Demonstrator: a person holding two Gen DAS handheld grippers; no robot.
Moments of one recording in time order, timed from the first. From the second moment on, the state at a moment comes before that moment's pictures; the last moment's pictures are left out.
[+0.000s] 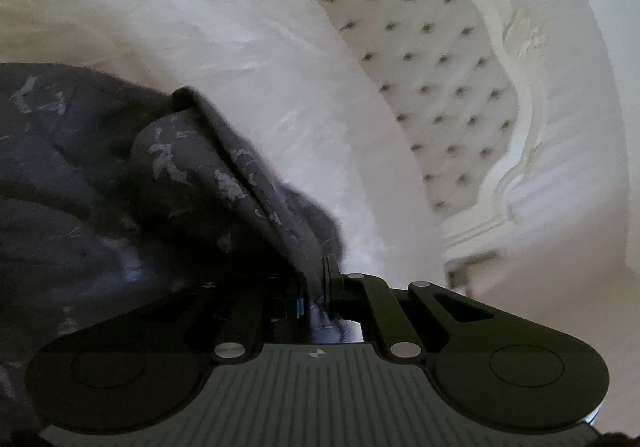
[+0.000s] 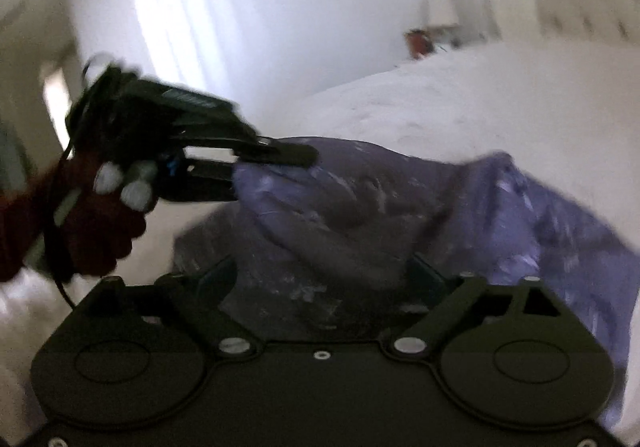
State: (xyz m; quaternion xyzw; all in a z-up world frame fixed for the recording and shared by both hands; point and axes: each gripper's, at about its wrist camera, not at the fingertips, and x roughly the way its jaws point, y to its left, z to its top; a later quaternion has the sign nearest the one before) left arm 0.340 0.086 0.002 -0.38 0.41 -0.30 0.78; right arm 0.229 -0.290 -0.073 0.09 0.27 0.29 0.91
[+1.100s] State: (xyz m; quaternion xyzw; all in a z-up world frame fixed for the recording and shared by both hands) left arm 0.315 0.069 -0.073 -0.16 0.44 -0.28 0.84; right arm 0.280 -0.380 -0.112 0.23 0.34 0.11 0.91
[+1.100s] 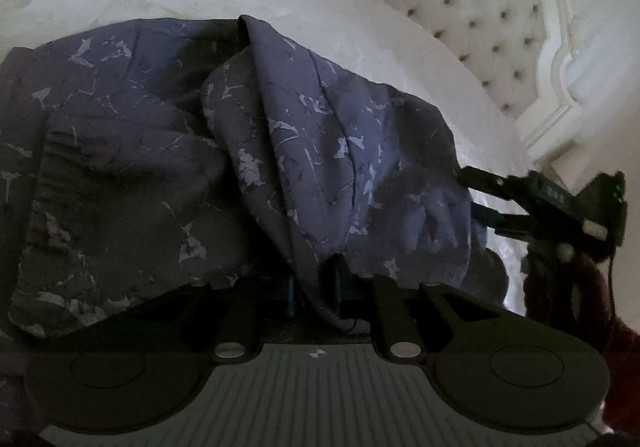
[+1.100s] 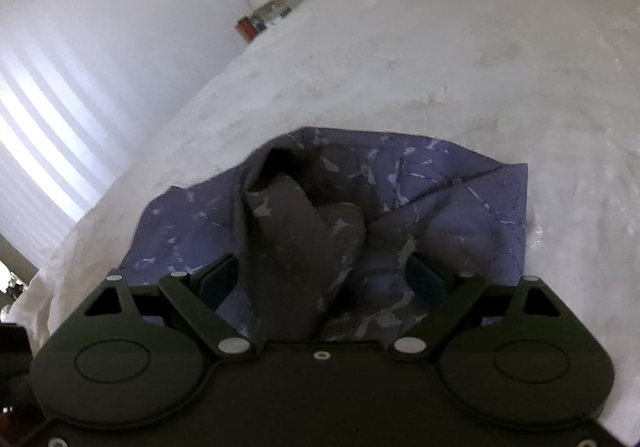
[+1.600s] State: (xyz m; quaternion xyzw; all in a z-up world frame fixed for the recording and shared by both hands) left arm 0.303 0.087 -0.097 -0.22 0.44 -0.28 0.82; right arm 0.327 -0.339 -0.099 0.17 0.33 0.16 0.91
